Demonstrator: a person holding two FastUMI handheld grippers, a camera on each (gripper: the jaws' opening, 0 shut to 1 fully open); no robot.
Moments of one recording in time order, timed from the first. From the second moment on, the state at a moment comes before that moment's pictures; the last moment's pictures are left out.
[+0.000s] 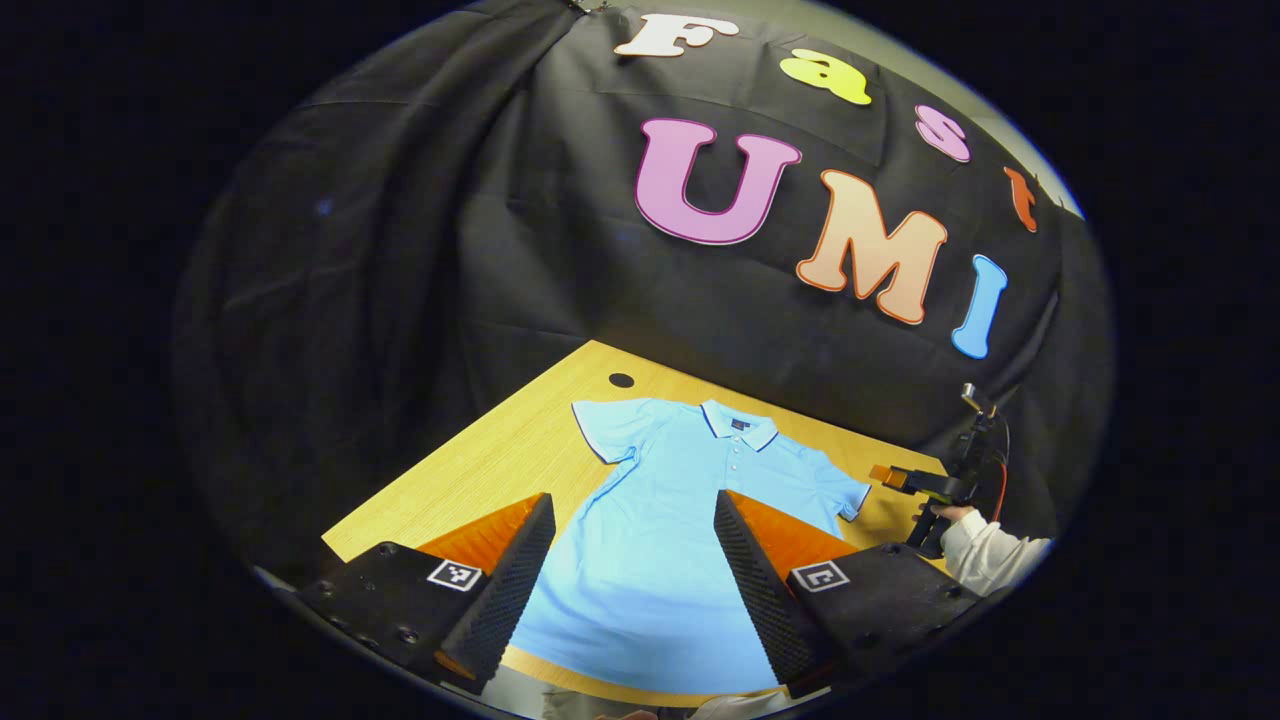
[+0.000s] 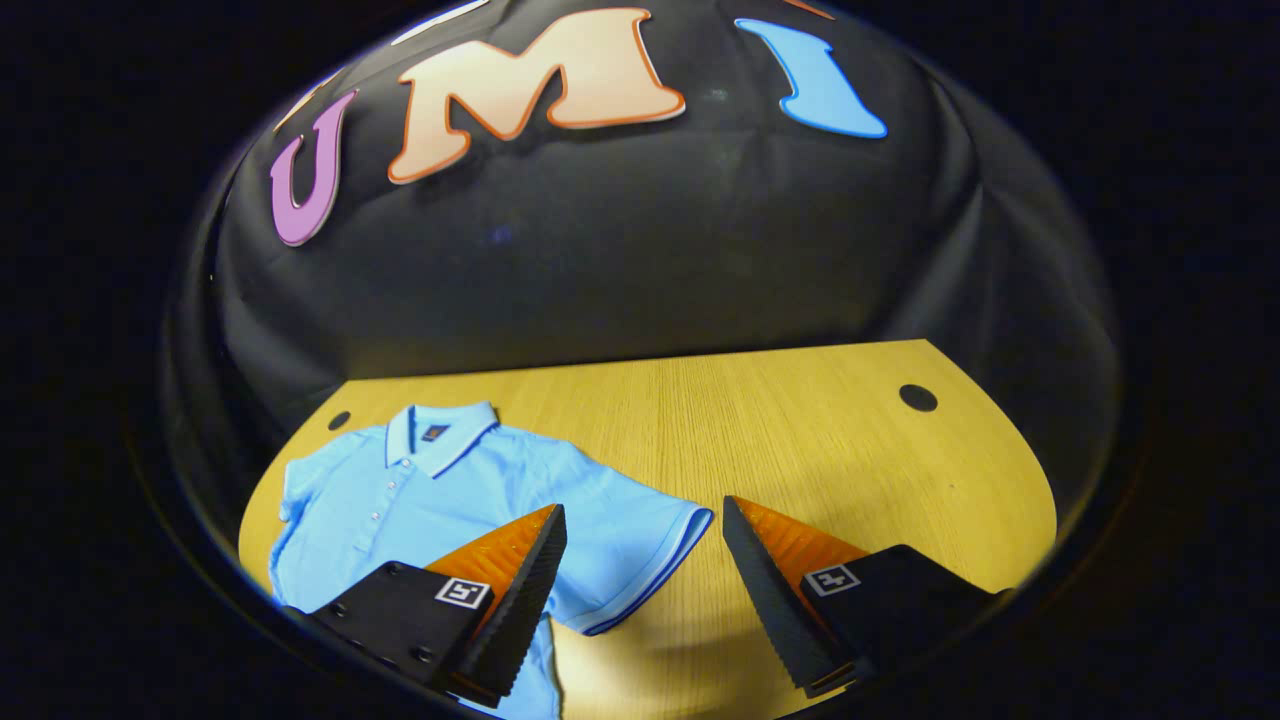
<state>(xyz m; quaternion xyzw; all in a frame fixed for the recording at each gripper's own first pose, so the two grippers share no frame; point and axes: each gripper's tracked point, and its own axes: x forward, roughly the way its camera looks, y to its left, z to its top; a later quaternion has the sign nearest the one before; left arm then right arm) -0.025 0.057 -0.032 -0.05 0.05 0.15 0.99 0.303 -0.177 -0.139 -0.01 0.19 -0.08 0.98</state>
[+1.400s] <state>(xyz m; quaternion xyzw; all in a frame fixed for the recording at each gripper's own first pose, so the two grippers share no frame) -0.001 0.023 -0.056 -0.03 0.08 0.18 0.98 0.345 -0.179 -0.179 -0.02 0.22 -0.05 0.97</state>
